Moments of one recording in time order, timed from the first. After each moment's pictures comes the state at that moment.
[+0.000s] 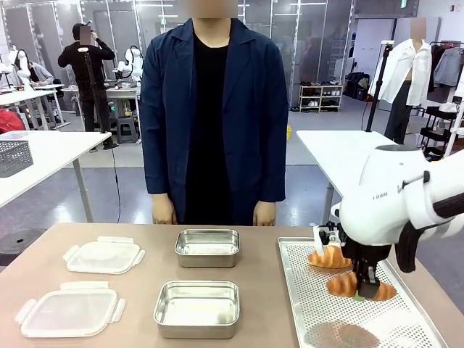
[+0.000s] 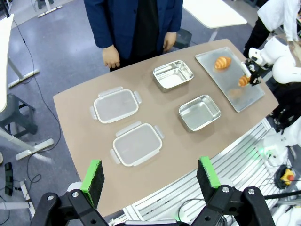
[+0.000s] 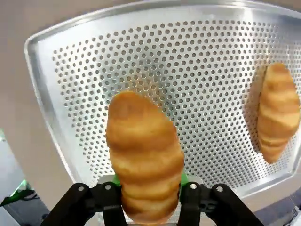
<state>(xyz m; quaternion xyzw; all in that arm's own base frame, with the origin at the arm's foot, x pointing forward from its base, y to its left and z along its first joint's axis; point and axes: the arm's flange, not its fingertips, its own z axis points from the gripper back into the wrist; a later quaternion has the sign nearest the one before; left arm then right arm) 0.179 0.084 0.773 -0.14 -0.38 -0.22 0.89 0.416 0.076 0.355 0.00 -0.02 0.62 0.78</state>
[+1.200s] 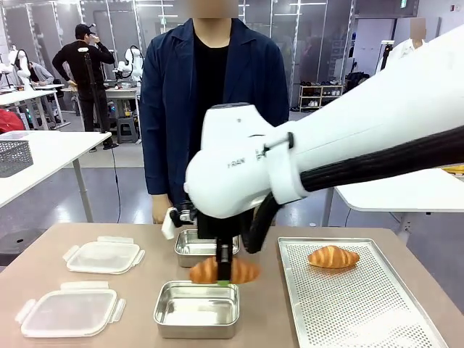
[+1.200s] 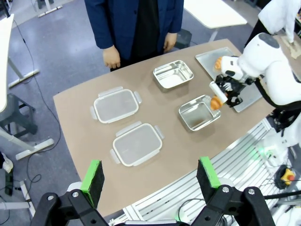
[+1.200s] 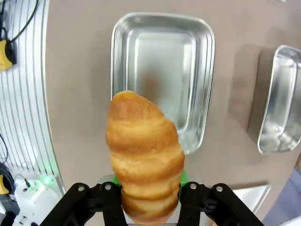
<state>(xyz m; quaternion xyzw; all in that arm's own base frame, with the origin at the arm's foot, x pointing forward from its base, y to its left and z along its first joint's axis) 0.179 0.084 0.773 -0.14 -0.38 -0.21 0.89 0.384 0.389 0.425 0.02 -0.02 0.71 0.71</state>
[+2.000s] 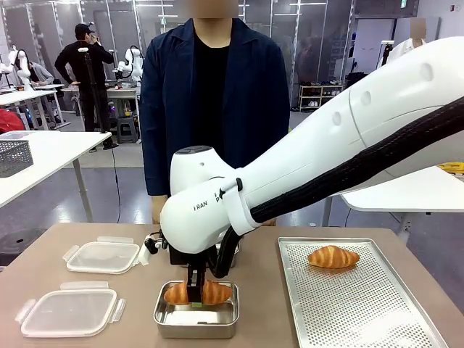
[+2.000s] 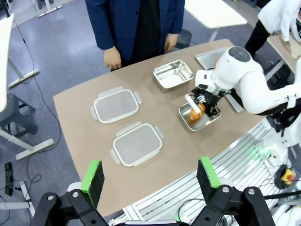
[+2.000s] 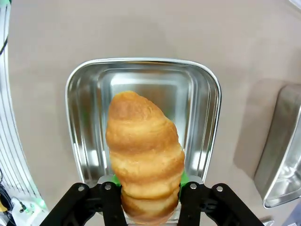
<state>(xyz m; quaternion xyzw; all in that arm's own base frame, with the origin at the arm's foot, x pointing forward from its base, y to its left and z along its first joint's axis) 0.179 0.084 0.773 -0.14 -0.38 -0.21 0.89 0.412 0.438 0.343 0.02 0.00 0.70 0.72</state>
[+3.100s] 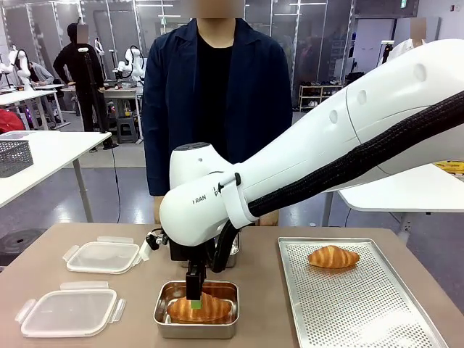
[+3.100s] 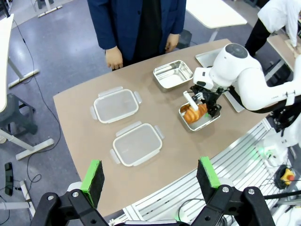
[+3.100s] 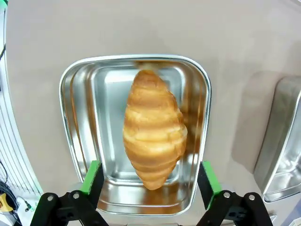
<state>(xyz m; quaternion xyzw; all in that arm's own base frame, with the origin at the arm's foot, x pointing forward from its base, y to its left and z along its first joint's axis) 0.179 0.084 0.773 -0.14 -0.38 -0.21 0.89 0.421 0.436 0.350 0.02 0.01 0.68 0.73</state>
